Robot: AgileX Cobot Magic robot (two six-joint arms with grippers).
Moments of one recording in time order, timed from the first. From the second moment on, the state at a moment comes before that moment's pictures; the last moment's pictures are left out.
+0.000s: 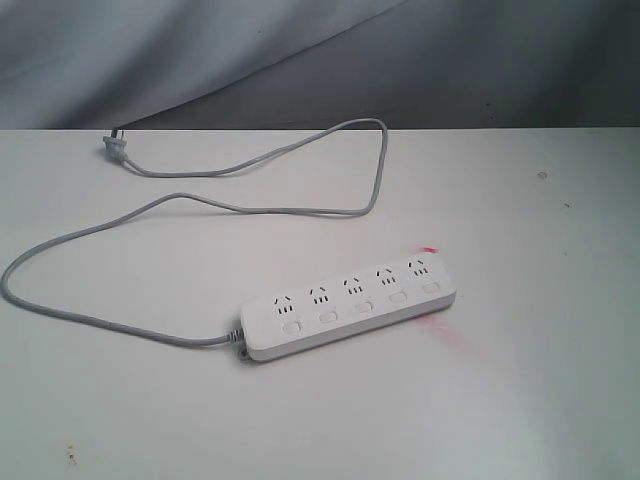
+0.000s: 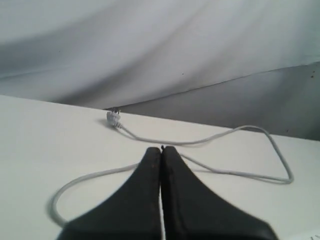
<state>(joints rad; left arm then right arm) -0.21 0.40 -0.10 -0.83 -0.15 0.61 0.72 0.18 -0.07 -1.16 0.57 1.56</state>
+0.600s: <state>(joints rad) -0.21 0.40 0.00 -0.81 -0.22 0.59 0.72 0.18 -0.01 -1.27 0.50 1.63</state>
